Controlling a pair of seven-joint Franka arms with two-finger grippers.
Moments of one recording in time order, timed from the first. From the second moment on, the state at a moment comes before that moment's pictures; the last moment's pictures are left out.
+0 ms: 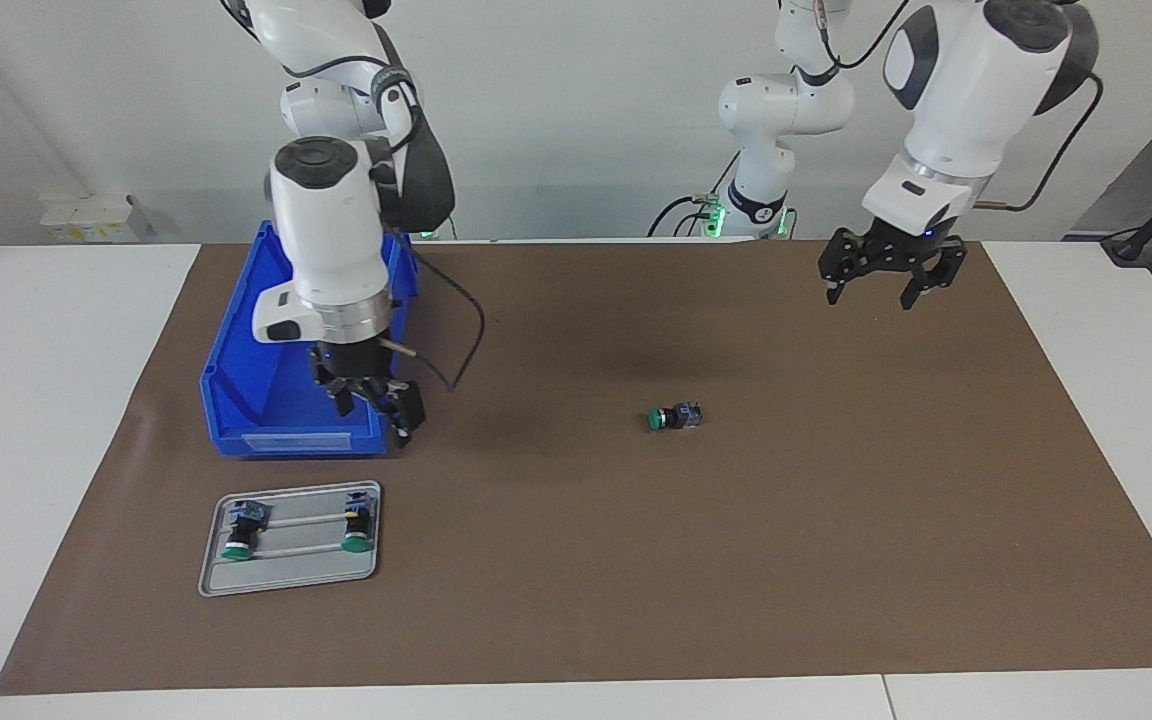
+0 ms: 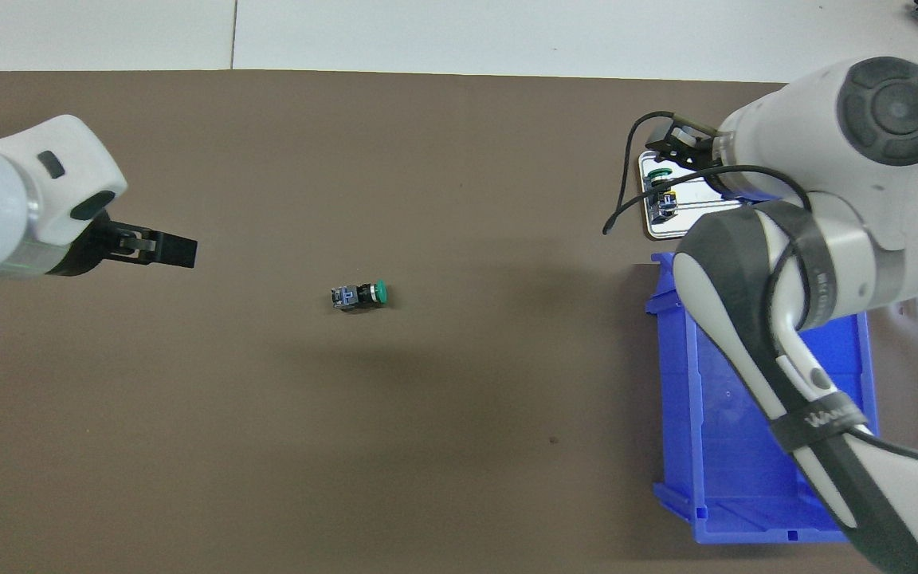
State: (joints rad) left arm -0.11 -0.05 -0.12 -1.81 -0.05 1.90 0.04; right arm 0.21 0.24 -0.06 -1.62 -0.12 2.08 0.67
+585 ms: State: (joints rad) left arm -0.25 0.04 -0.12 -1.94 -0.11 2.19 0.53; right arm 0.10 0.02 -0.07 -1.62 -0.08 1.78 0.24
